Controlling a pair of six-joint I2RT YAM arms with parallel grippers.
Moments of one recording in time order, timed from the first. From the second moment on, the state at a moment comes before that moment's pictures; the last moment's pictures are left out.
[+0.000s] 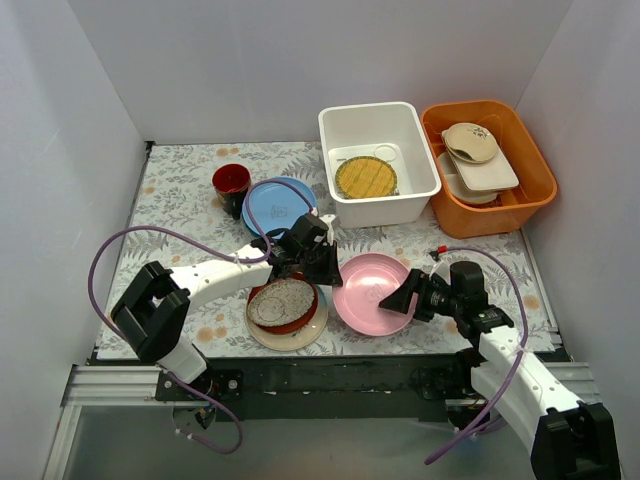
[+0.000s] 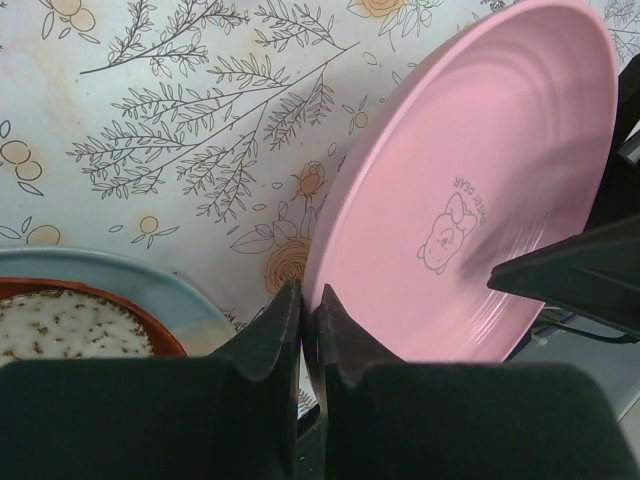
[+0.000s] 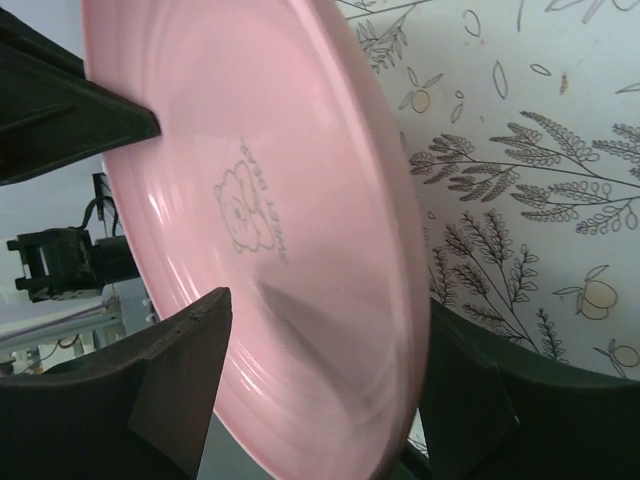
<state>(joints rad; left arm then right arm) -0.84 1.56 1.00 -0.28 0.21 -0.65 0.26 0.73 0.22 -0.18 -0.65 0.68</state>
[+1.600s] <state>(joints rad) -0.83 1.54 0.99 -0.27 0.22 -0.63 0.26 0.71 0.18 -0.06 -0.72 0.77</state>
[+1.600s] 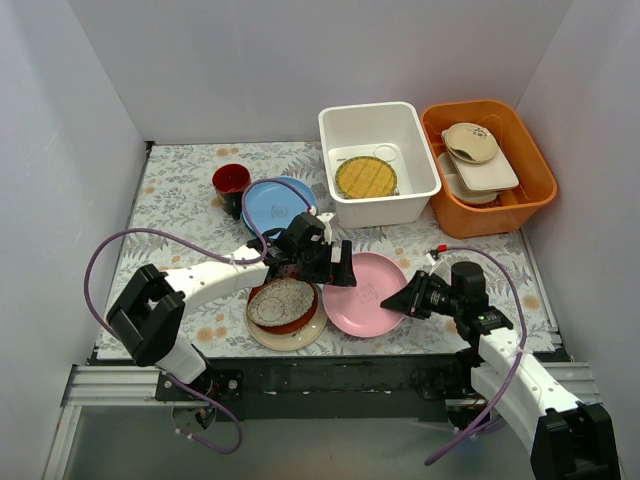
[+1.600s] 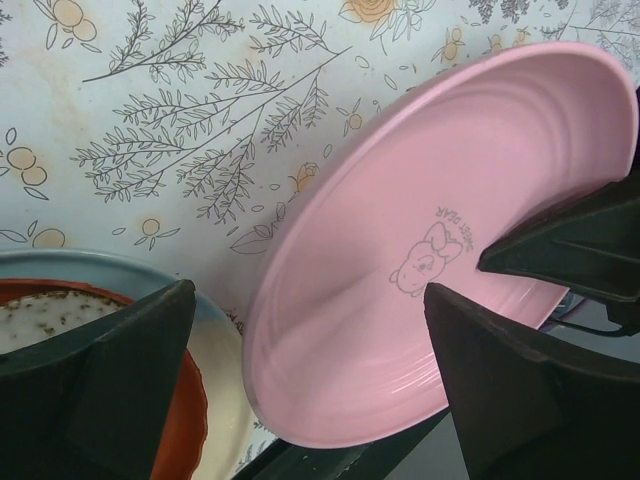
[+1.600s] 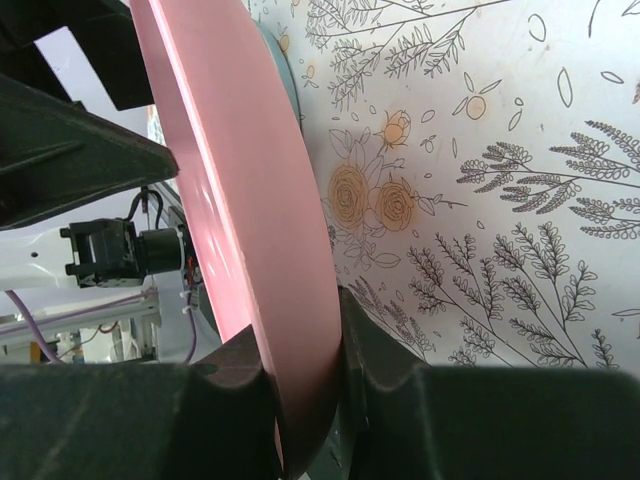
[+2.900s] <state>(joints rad) -0.82 1.27 0.91 -0.29 -0.08 -0.68 0.26 0.90 0.32 -0.10 -0.74 0.57</state>
